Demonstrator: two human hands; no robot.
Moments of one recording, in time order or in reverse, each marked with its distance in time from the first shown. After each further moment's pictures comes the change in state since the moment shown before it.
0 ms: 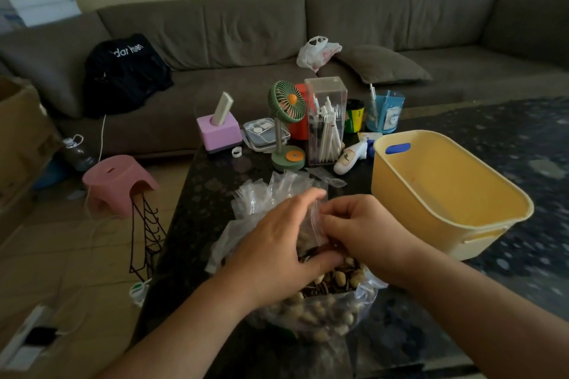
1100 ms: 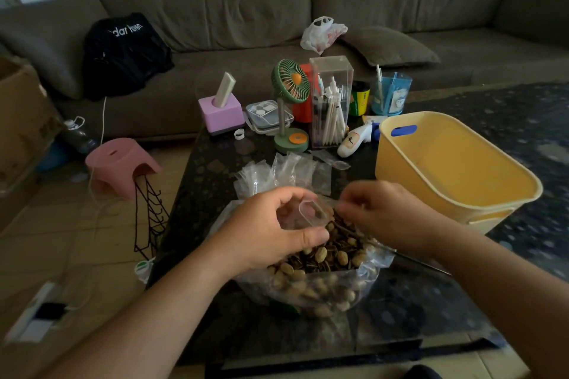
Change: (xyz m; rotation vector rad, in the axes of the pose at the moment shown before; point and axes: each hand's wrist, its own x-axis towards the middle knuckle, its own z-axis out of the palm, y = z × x) left_hand -0.004 -0.017 -0.010 -0.342 -0.054 -0.244; right_hand 0.008 0.020 -0.037 -0.764 -0.052 -0.115
